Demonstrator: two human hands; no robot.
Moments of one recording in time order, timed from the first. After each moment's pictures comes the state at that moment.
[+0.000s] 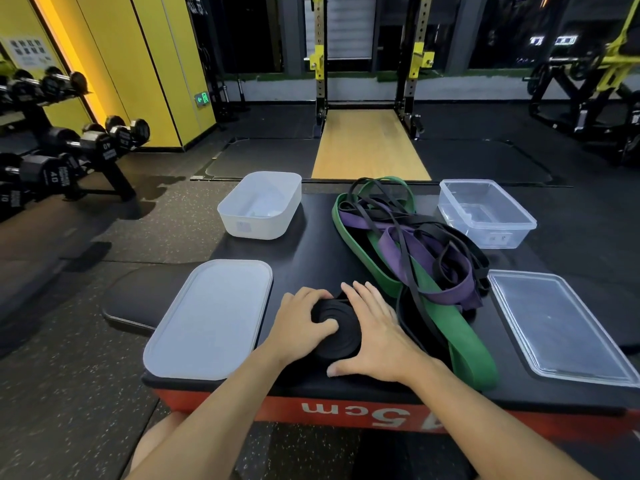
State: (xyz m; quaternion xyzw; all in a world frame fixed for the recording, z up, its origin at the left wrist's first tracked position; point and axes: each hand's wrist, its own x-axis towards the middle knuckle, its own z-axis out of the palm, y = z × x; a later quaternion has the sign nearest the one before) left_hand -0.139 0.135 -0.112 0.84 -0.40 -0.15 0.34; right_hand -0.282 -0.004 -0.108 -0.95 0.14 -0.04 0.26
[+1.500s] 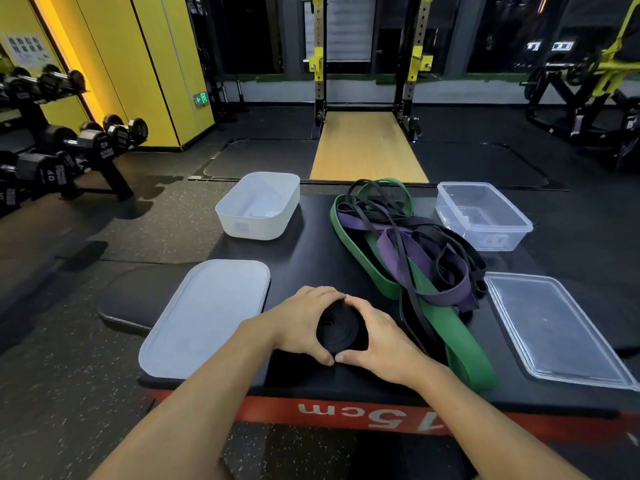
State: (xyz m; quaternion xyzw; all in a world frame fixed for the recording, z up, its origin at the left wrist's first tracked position) left_hand -0.118 0.126 -0.083 0.77 -0.60 -0.18 0.11; right_hand -0.290 -0.012 -0.113 -0.92 0.16 -0.06 0.36
